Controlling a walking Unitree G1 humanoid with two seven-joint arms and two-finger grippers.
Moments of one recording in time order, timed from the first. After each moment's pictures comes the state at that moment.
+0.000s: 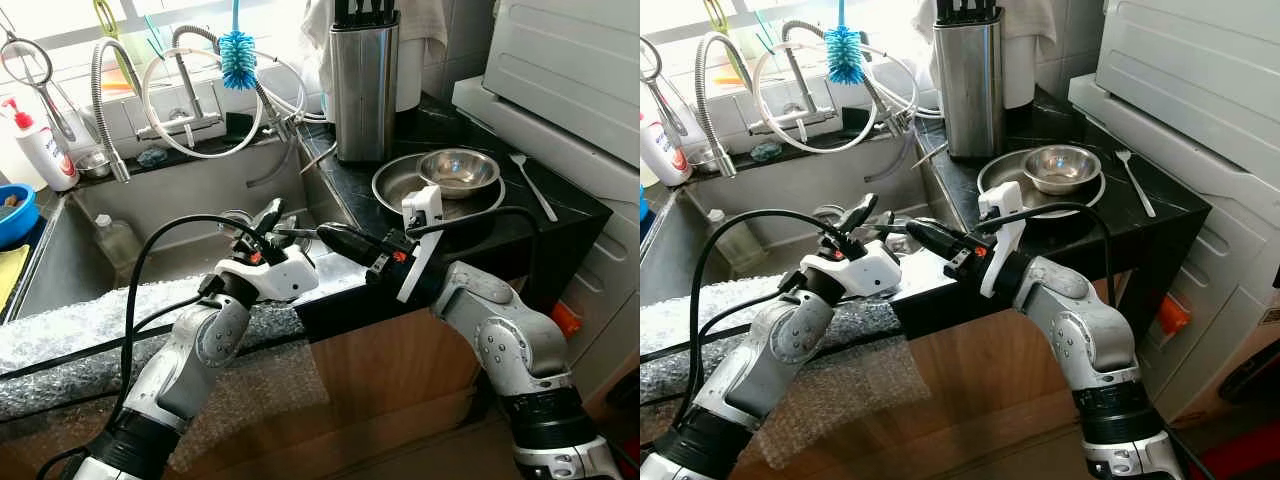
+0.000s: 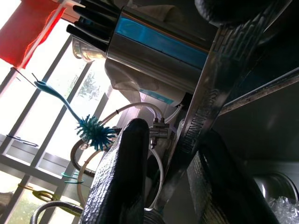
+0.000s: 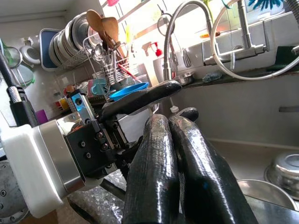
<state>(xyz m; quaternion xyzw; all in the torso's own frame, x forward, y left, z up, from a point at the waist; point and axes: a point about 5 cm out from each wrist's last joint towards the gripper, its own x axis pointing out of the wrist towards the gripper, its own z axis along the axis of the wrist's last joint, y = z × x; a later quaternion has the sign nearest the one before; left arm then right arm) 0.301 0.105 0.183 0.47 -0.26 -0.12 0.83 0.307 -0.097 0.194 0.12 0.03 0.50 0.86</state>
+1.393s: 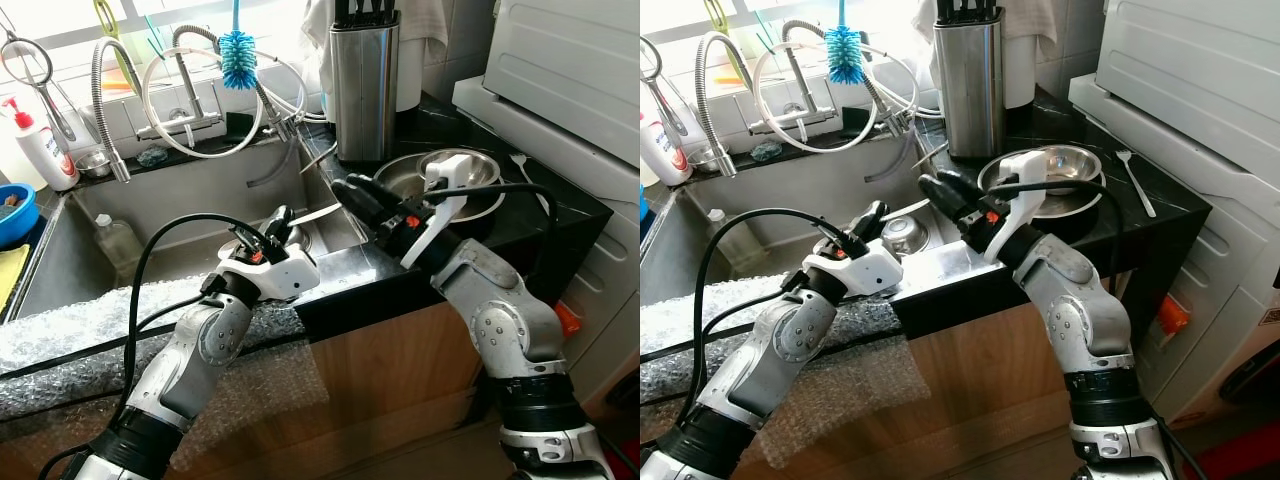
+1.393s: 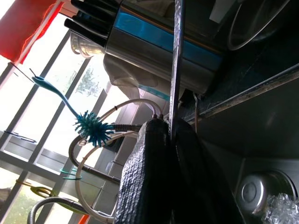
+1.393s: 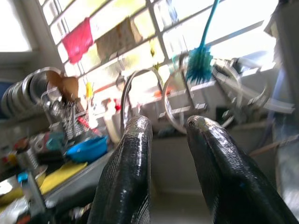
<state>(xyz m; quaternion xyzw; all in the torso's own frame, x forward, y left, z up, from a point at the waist) 0.303 0.104 0.182 0.47 -0.25 -0.12 0.84 0.325 -0.113 0.231 0.14 -0.08 0.39 0.91</state>
